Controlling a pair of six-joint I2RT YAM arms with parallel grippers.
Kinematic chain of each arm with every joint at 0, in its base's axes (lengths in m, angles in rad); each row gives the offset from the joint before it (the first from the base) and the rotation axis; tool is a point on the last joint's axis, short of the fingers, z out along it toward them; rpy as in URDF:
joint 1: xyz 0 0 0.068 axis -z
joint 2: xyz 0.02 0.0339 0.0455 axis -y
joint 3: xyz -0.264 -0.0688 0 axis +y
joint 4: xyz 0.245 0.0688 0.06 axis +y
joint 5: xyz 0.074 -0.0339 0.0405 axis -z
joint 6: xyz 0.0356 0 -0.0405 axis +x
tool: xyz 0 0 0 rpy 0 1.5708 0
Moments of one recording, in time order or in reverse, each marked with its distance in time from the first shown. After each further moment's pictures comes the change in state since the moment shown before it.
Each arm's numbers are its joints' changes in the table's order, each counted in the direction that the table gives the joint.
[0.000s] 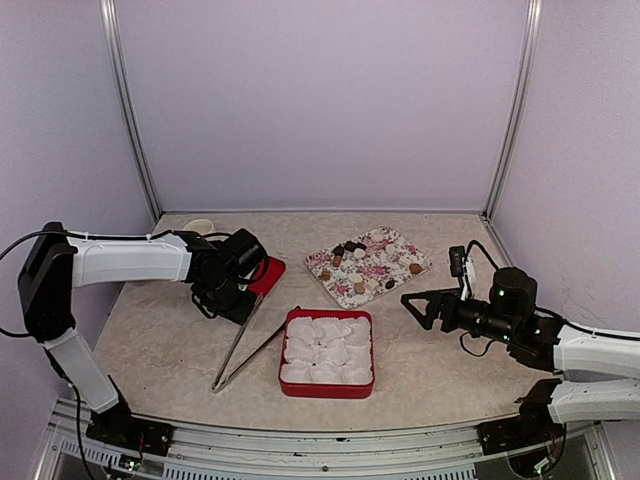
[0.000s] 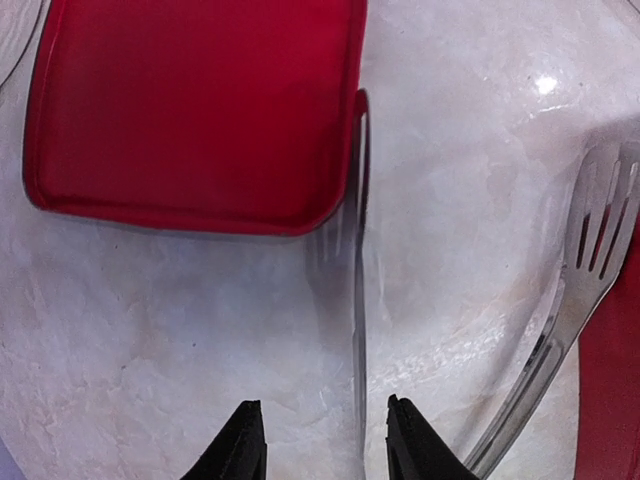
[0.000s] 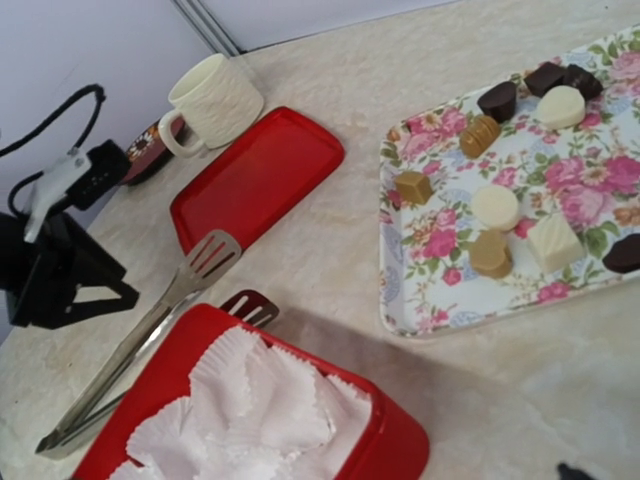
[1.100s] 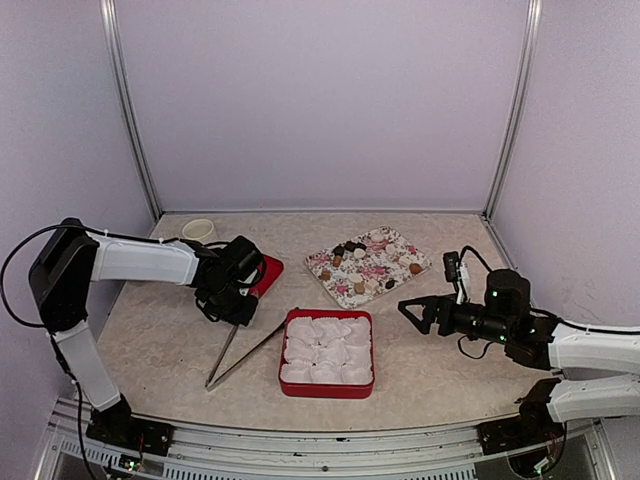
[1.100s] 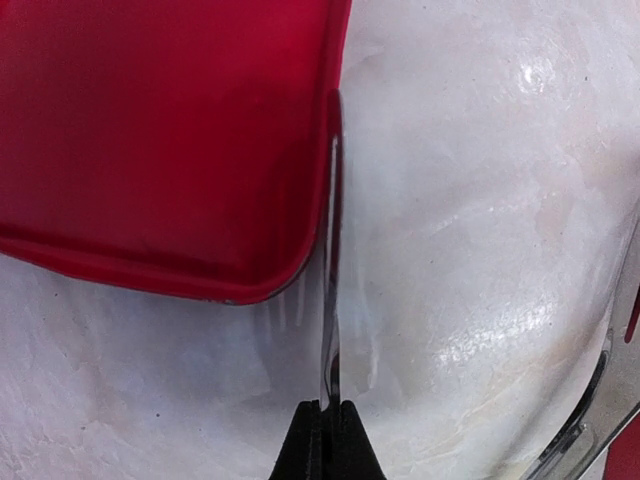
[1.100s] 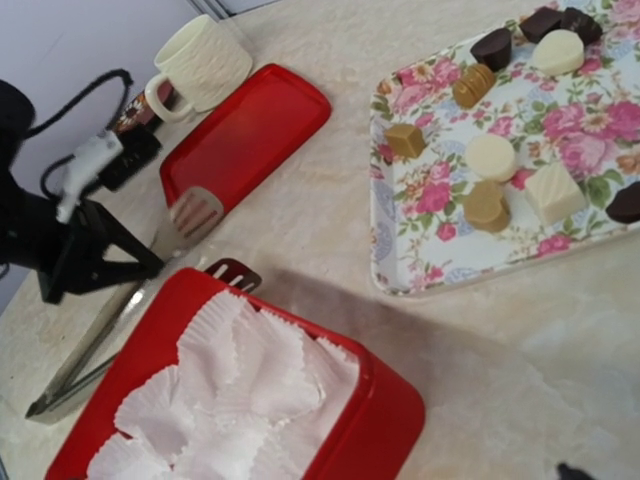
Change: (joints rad) left arm -0.057 -0.108 0.041 -0.154 0.066 0.039; right arm 0.011 -0.053 0.006 -0.001 -0.037 0.015
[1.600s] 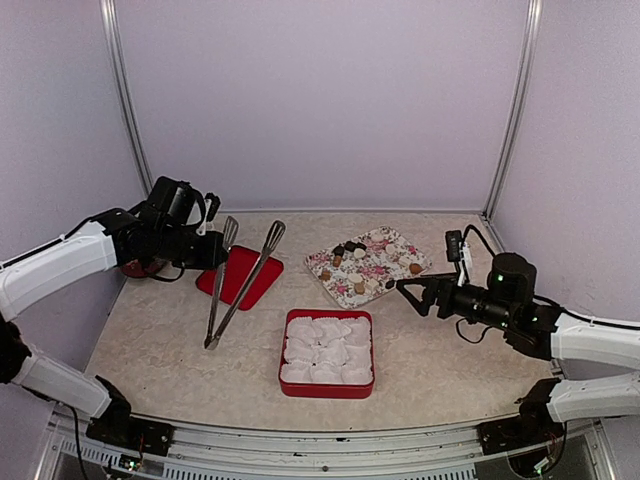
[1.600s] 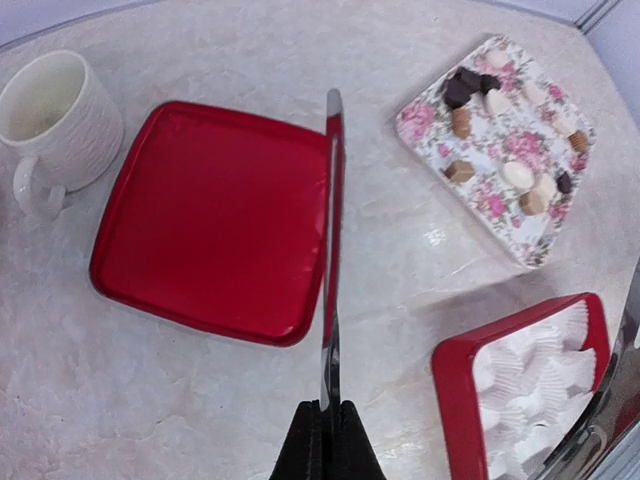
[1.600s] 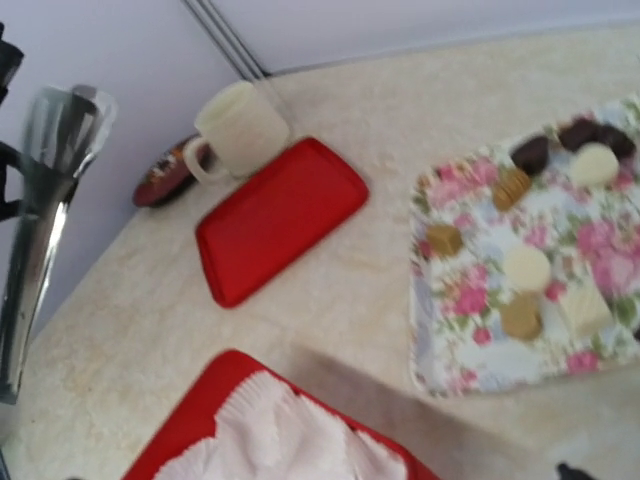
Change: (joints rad) left arm -0.138 0.444 -0.016 -0.011 0.134 -0.046; right arm 0.000 -0.013 -0.094 -0.013 0.009 -0.038
